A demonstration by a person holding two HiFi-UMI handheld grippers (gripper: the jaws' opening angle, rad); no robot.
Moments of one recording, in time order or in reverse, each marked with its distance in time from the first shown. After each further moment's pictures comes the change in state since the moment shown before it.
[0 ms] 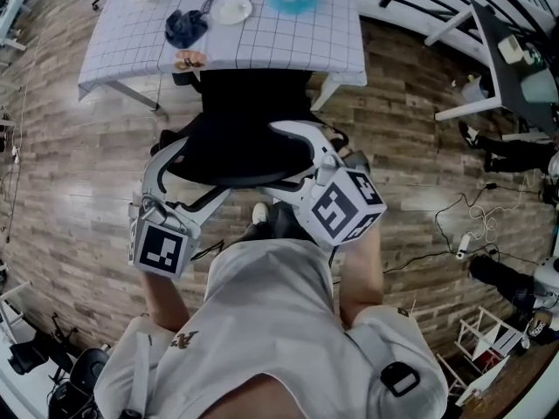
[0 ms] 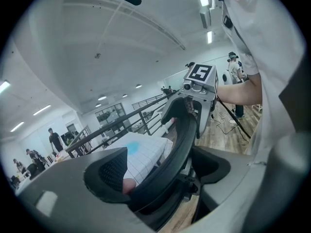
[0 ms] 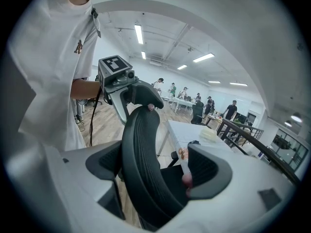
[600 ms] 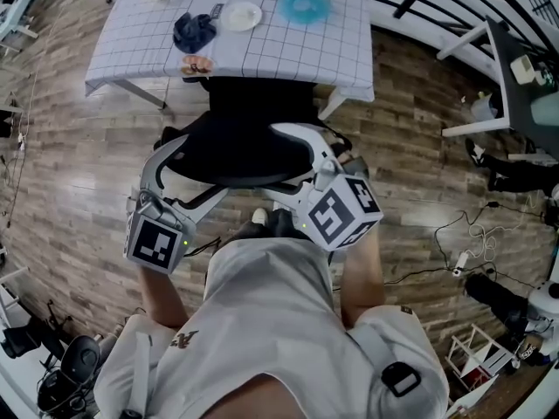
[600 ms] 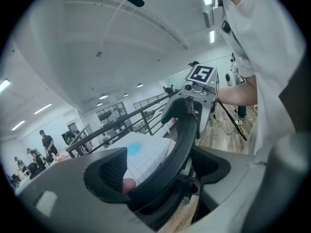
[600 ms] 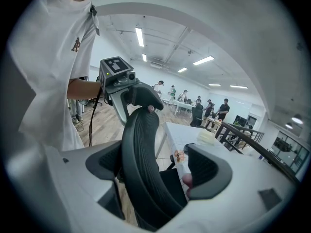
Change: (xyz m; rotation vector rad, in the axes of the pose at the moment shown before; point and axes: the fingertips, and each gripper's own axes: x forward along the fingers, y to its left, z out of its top) left arm 0.028 0.026 0.008 -0.019 0.003 0.011; right arm 0.002 -0.039 -0.006 -0.015 -0.031 0.005
